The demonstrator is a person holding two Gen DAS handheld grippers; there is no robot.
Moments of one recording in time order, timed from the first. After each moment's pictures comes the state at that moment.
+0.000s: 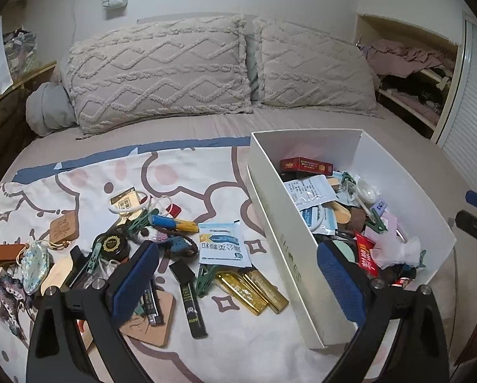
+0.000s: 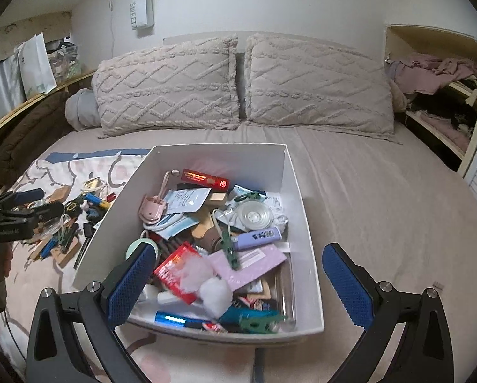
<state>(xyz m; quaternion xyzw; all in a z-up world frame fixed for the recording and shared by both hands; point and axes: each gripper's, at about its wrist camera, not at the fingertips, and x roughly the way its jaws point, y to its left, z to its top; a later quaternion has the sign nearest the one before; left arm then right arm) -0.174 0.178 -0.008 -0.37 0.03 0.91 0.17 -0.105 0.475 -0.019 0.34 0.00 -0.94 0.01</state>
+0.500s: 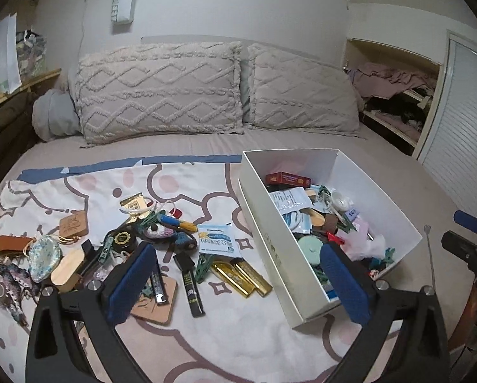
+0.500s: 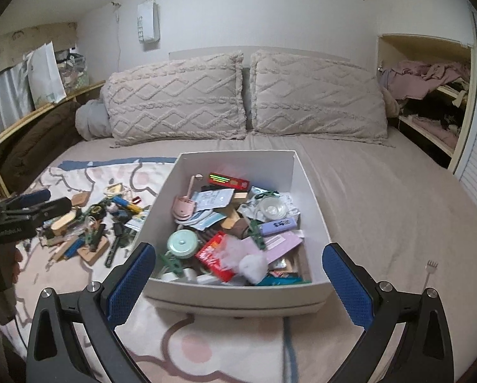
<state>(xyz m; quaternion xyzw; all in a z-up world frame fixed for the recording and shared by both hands) -0.115 0.152 0.023 -0.33 0.02 0.92 0.19 -0.048 0.437 0.004 0.32 -0.02 -0.95 0.01</state>
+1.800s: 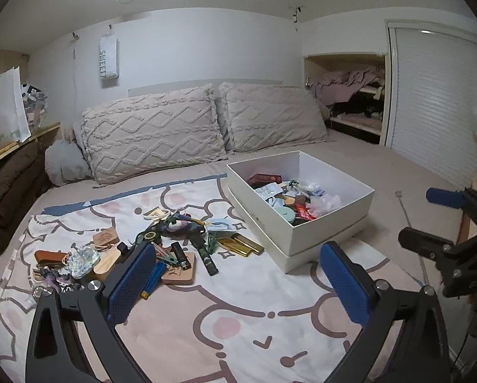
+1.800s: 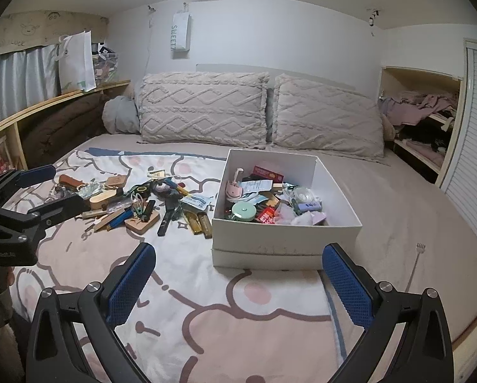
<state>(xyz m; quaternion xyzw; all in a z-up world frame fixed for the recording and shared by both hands) 0.035 0.091 0.039 -0.23 0.06 0.94 0.23 0.073 0.323 0.006 0.27 0.03 -0.96 0.00</state>
